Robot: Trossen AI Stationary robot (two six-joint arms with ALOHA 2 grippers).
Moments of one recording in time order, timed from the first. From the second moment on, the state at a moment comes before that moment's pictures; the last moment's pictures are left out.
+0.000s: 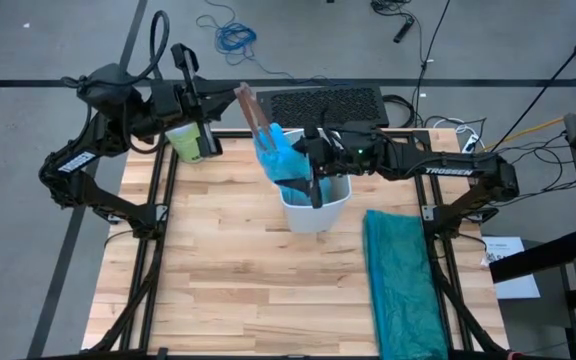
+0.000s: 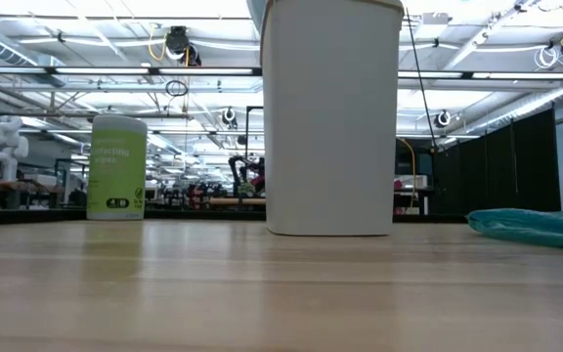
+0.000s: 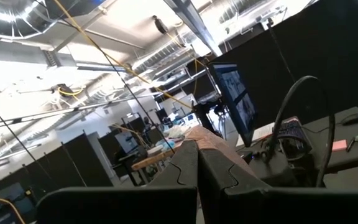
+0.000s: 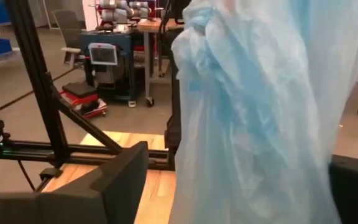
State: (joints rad) left arm 0.18 1.29 1.87 -0.24 0.05 0.51; right arm -0.11 1.50 1.47 -0.07 -0.16 -0.05
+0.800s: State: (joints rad) left arm 0.18 1.29 1.88 -0.24 0.05 0.51; right arm -0.12 1.67 1.47 0.26 -0.10 -0.04
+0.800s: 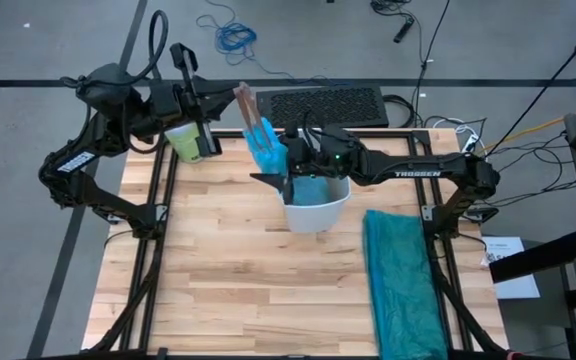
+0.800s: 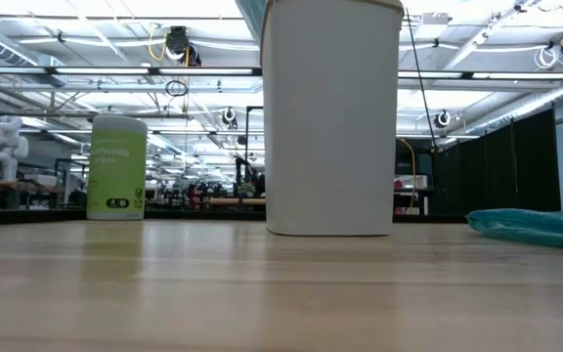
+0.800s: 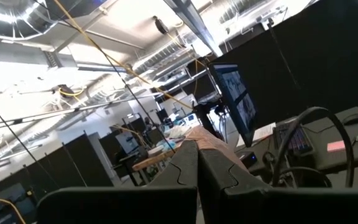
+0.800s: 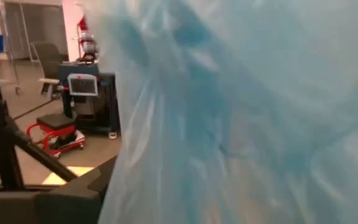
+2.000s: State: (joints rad) left arm 0.18 1.28 1.93 -0.24 0.06 0.49; right arm -0.12 1.67 1.47 -0.02 0.08 0.00
